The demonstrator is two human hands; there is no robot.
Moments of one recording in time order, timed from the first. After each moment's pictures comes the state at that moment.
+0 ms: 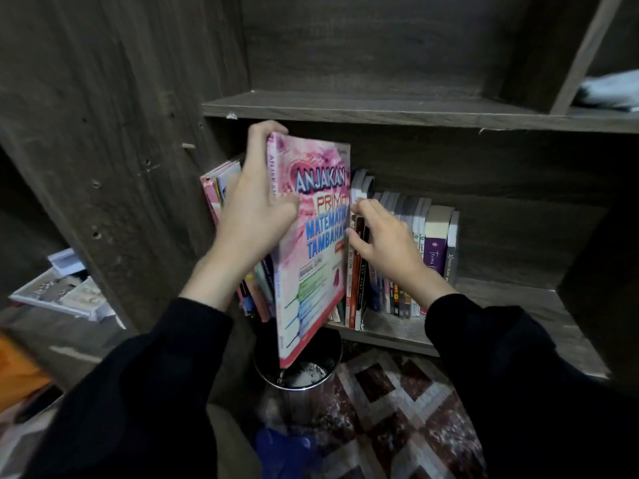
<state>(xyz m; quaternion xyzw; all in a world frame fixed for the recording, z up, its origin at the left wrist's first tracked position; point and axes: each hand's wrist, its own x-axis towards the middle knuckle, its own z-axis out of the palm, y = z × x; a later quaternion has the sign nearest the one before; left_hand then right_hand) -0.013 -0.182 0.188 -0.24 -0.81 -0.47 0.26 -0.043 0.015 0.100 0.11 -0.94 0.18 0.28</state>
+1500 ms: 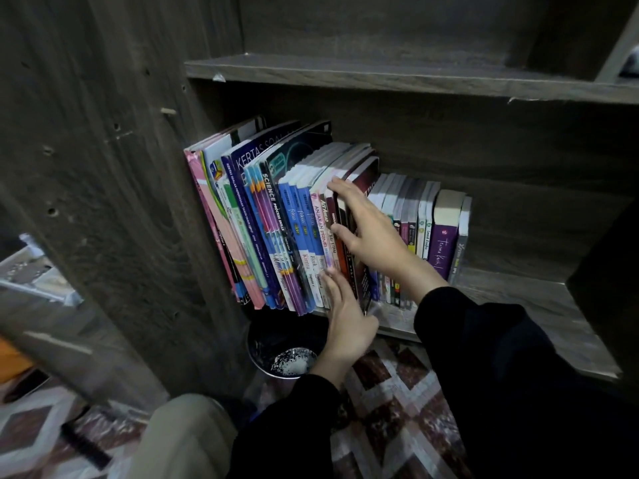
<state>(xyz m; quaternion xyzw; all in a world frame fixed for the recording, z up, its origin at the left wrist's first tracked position) -0.020 -0.079 -0.016 -0.12 -0.85 -0.51 -0.11 -0.064 0.004 0.082 0.13 -0.93 0.30 0.18</state>
